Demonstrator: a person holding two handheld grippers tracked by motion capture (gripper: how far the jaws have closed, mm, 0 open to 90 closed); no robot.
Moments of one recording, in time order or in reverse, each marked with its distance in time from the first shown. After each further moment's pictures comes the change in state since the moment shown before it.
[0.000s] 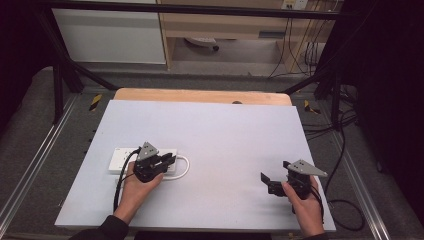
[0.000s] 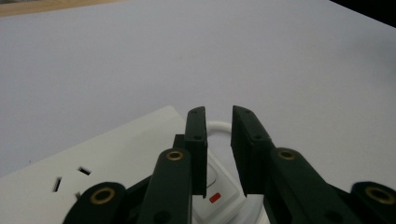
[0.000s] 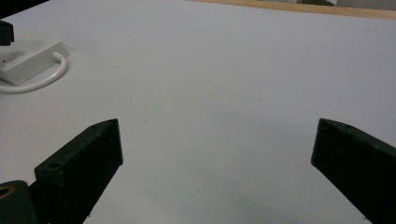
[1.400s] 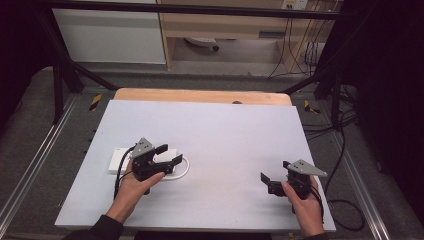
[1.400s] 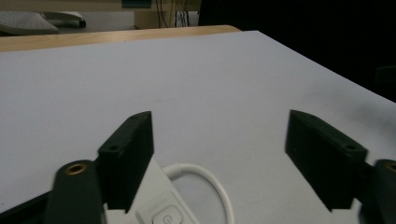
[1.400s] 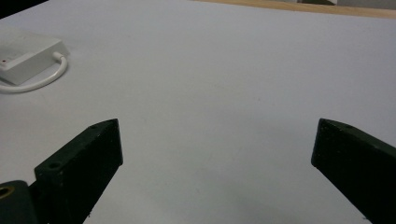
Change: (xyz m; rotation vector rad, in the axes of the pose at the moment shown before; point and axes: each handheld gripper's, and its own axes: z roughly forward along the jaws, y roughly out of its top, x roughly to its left) left arm -0.006 0.018 -0.013 -0.128 -0.069 -0.057; right arm 0.000 0.000 0.000 0.000 0.001 0.002
